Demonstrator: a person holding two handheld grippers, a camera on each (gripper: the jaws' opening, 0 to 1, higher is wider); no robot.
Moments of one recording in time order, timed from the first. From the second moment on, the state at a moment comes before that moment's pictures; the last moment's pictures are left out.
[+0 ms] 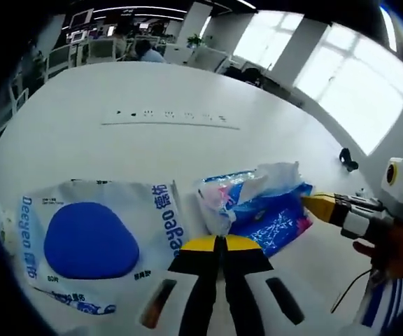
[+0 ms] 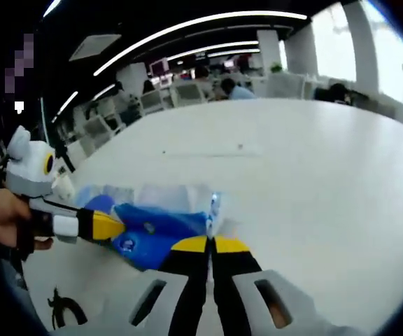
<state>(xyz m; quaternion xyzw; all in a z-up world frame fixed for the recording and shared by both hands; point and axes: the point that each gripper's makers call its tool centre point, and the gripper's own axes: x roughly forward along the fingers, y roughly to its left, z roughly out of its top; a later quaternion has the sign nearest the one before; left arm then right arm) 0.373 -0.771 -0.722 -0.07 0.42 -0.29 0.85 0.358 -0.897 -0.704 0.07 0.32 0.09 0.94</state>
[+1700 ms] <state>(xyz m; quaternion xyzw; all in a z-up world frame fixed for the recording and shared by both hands) 0.375 -0.764 -0.713 -0.04 0.41 -0.31 0.86 0.355 -0.896 -0.719 0.08 0.33 0.11 0.93</state>
